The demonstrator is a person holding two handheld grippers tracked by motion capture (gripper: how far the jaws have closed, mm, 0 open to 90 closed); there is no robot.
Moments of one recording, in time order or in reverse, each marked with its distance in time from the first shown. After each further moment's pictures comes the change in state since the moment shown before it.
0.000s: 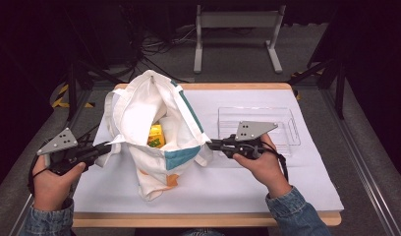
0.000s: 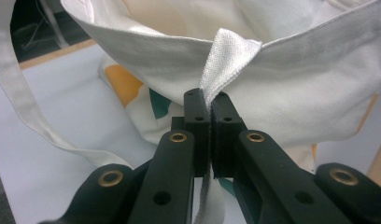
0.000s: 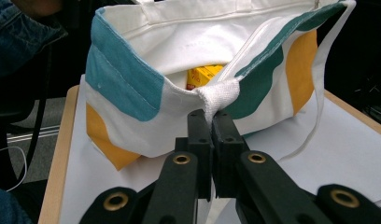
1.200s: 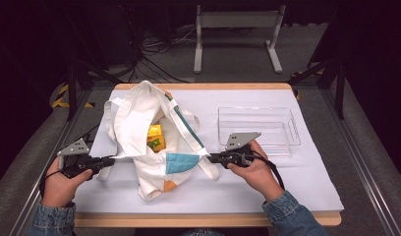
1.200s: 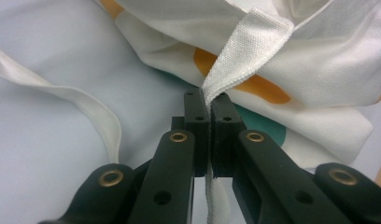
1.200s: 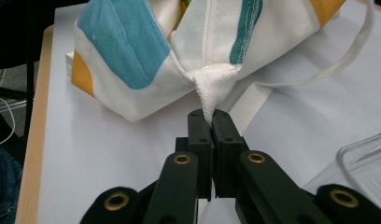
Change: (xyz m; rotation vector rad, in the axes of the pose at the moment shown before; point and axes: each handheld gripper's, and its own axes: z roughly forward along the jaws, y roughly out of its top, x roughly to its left) left arm 0.030 -0.054 0.036 0.191 -0.065 -0.078; right arm -0.002 -0.051 0.031 0.211 0.009 0.102
